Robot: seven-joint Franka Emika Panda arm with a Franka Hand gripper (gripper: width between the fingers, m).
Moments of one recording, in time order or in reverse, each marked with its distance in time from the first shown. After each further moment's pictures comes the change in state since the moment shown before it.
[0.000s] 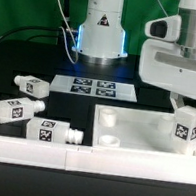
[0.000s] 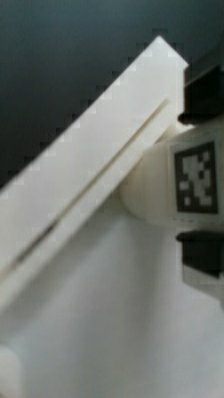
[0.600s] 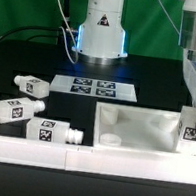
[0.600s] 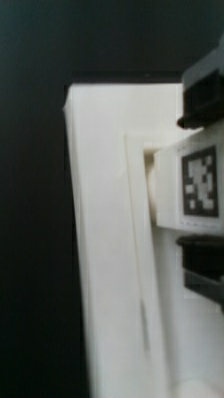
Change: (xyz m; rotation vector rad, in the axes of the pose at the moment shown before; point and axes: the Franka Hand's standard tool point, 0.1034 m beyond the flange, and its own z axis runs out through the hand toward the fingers) arm 0.007 -0.014 0.000 0.039 -0.041 0.841
